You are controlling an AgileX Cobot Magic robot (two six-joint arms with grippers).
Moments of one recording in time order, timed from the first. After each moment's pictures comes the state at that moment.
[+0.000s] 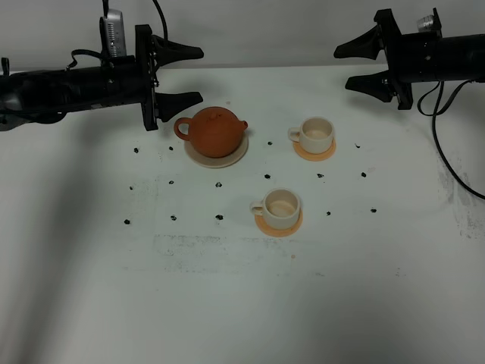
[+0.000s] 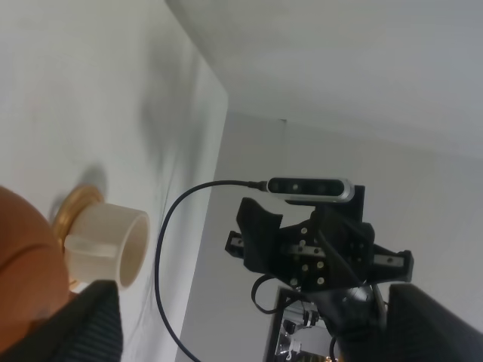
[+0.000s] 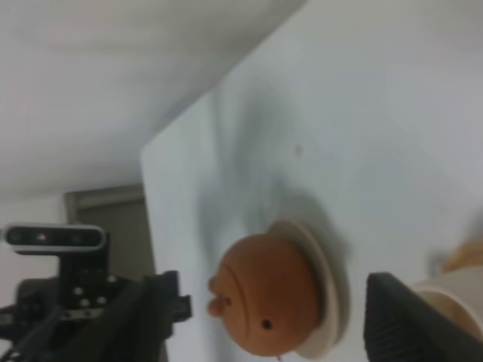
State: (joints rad) left arm -0.03 2.44 -1.72 -1.71 1.02 0.51; right arm 0.02 2.34 -1.77 1.36 1.03 -0.41
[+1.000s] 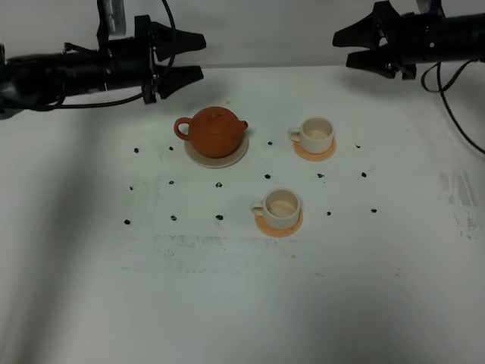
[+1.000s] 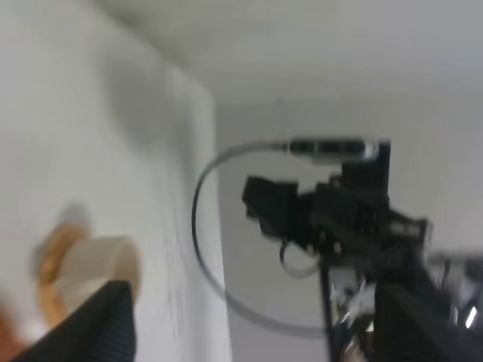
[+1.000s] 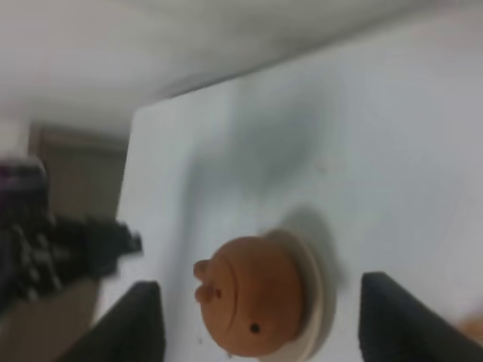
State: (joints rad) left arm -0.03 2.43 -1.83 -1.70 1.10 0.81; right arm 0.02 2.34 -1.94 1.30 1.12 -0.68
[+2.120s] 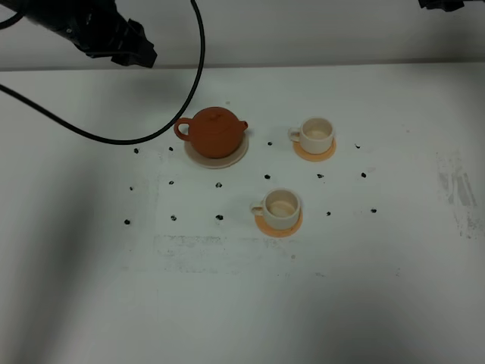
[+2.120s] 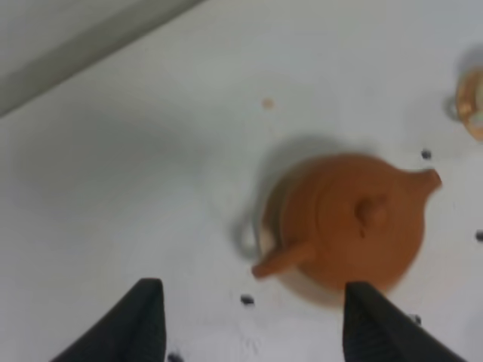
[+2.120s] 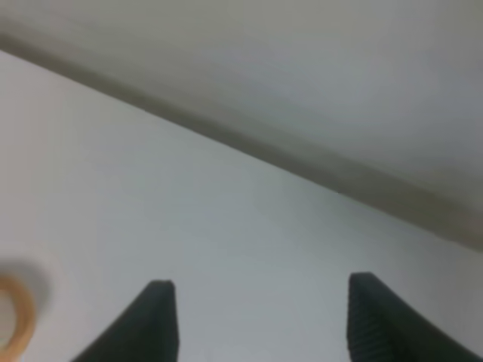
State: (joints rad) left arm -0.15 2.03 -1.84 -0.43 0.84 0.62; right arm 0.09 2.01 -1.99 0.21 0.92 -0.51
